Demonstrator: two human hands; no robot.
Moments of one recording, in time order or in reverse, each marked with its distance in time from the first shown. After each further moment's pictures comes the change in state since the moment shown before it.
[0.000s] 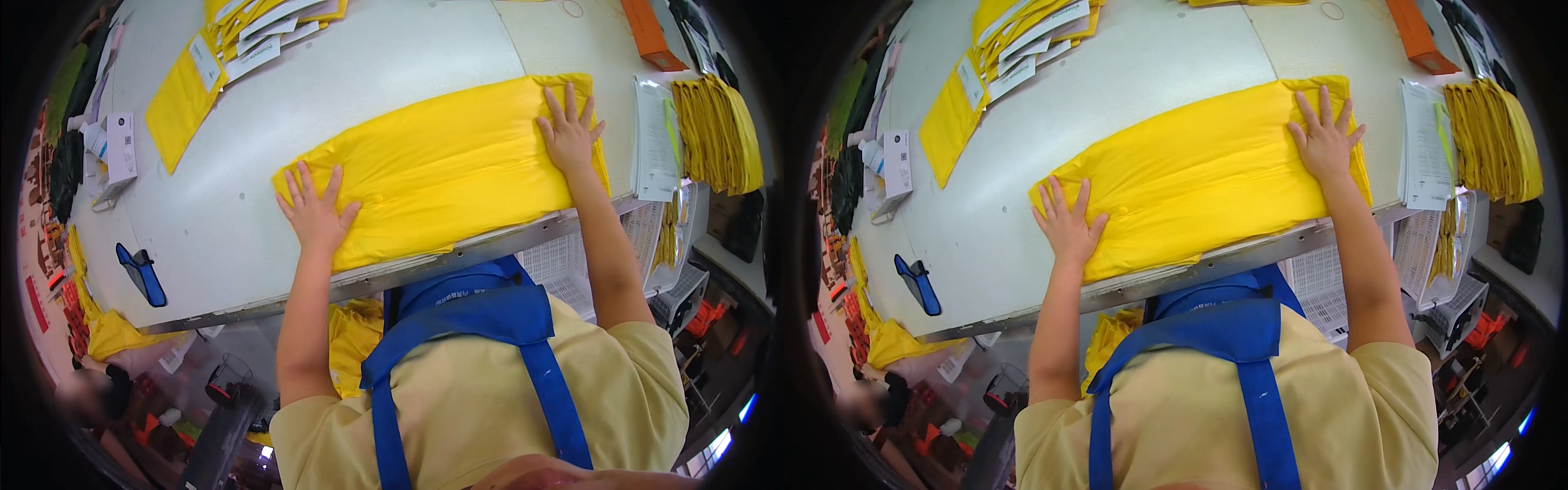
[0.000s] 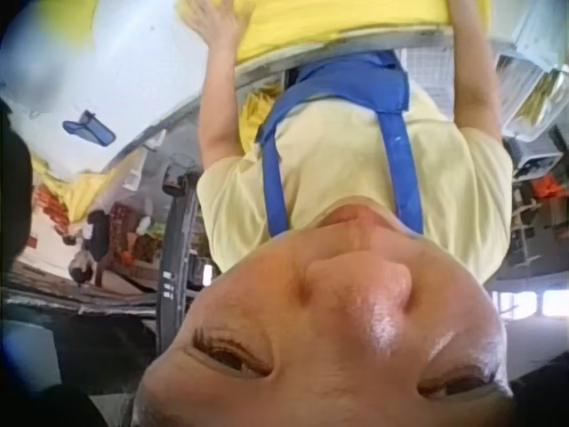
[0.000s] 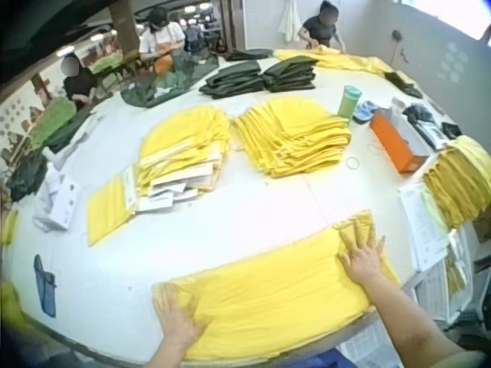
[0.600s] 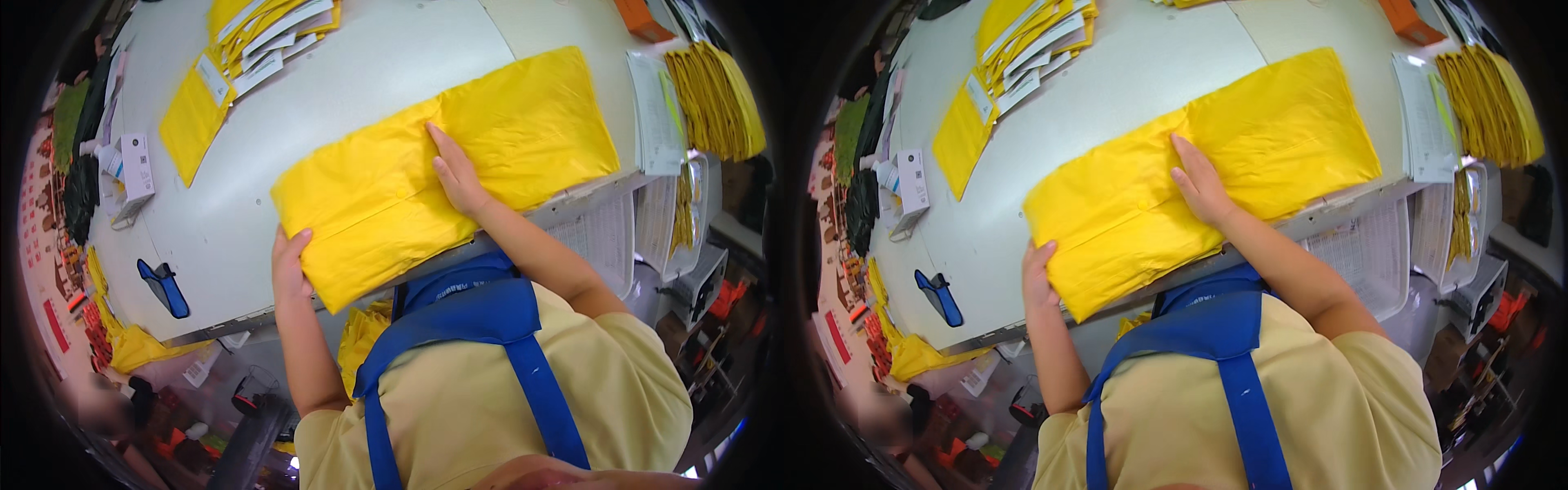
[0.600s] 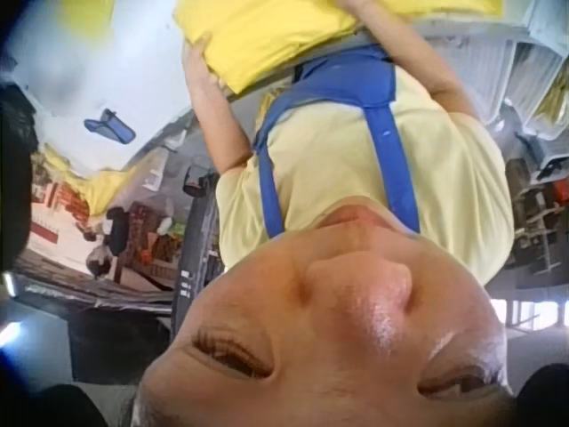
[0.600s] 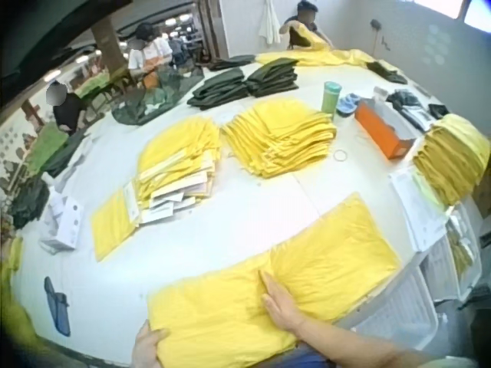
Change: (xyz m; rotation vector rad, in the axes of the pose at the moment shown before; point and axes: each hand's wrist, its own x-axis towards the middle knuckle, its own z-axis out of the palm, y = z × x) left_hand -0.026 -0.017 -0.113 -1.847 -0.197 -0.778; right_hand -0.067 -0.180 -0.034 1.370 -0.175 -0.151
